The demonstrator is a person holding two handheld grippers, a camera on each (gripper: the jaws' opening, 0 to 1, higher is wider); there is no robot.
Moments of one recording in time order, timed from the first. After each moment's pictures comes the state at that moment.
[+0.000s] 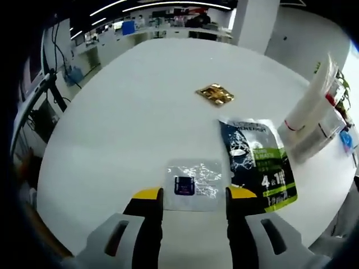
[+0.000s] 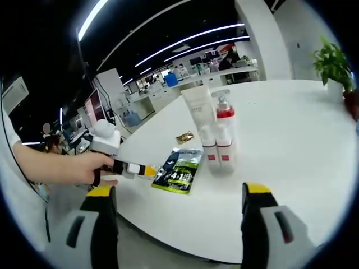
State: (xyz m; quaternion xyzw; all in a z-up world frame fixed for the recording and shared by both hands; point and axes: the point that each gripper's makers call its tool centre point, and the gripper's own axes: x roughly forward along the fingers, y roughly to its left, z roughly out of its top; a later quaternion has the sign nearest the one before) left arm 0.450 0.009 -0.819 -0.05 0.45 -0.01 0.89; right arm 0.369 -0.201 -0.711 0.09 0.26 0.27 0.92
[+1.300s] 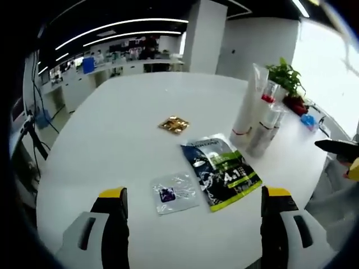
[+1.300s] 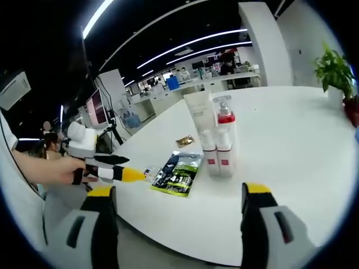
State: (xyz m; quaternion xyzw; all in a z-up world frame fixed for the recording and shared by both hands) left arm 0.434 -0.008 -0.769 -0.01 0.33 -0.18 0.93; right arm 0.369 -0.202 -0.706 0.08 0.24 0.27 0.93
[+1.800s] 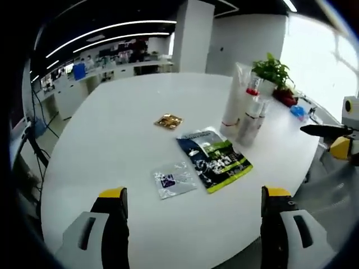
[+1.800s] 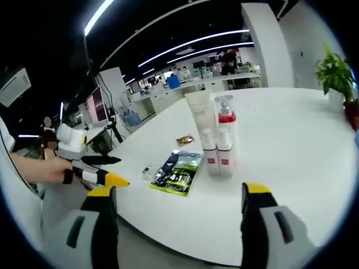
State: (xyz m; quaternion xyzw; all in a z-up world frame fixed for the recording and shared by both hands) left arm 0.405 0.005 -0.763 0.00 0.33 -0.21 0.92; right arm 0.368 -0.202 -0.707 0.06 0.24 0.27 0.93
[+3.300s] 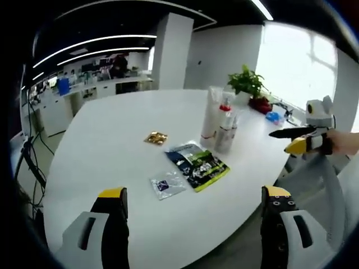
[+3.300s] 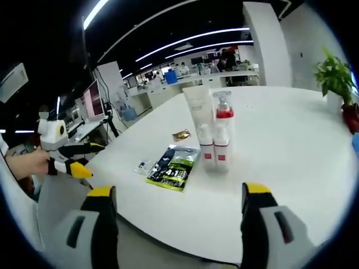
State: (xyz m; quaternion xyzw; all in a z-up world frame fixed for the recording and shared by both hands) left arm 0.372 0.014 -0.718 0.00 0.27 -0.29 0.92; right arm 0.366 -0.204 -0.714 0.05 0.26 0.26 0.93
